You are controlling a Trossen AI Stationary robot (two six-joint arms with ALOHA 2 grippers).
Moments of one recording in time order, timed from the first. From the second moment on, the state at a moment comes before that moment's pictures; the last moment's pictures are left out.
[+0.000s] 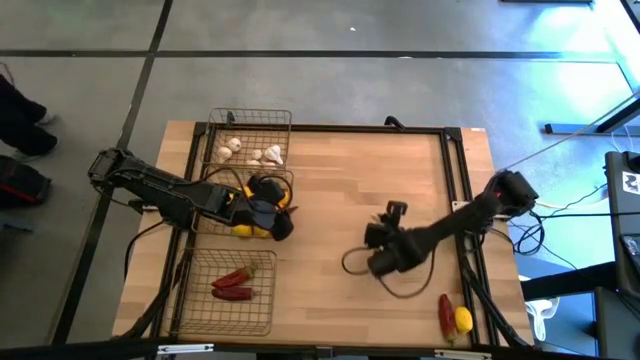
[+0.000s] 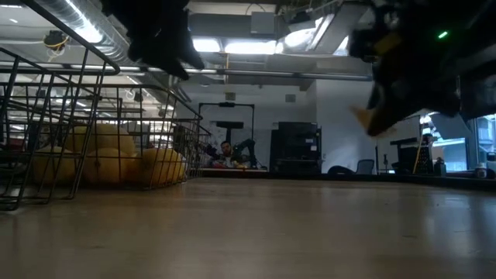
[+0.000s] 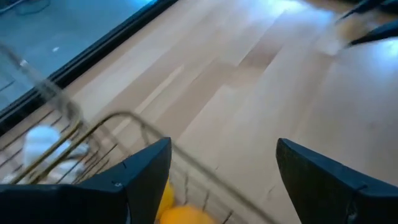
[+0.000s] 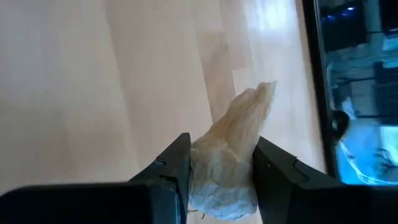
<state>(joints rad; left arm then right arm) -0.23 1.31 0.92 -0.47 -0.67 -0.60 0.49 1.71 1.13 -1.07 0.75 0.62</state>
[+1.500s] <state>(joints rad) -0.16 1.53 0.92 0.23 -0.45 -0.26 0.04 1.44 0.67 0.51 -0.10 -0.08</state>
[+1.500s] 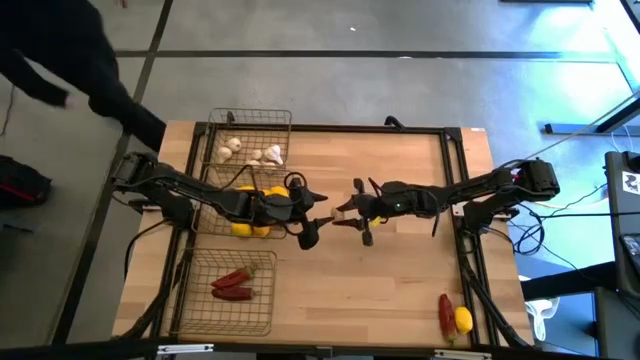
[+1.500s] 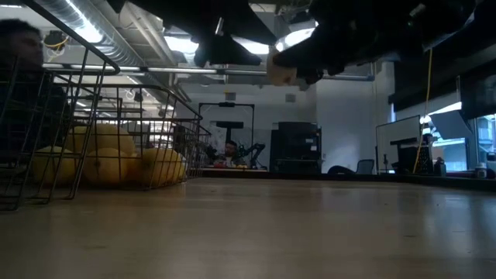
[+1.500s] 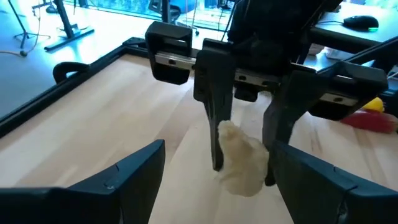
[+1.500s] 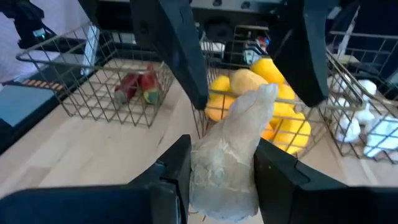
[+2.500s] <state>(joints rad) -0.14 1.54 0.92 0.27 -0.23 -0.29 0.11 1.50 0.67 0.64 -0.02 -0.11</state>
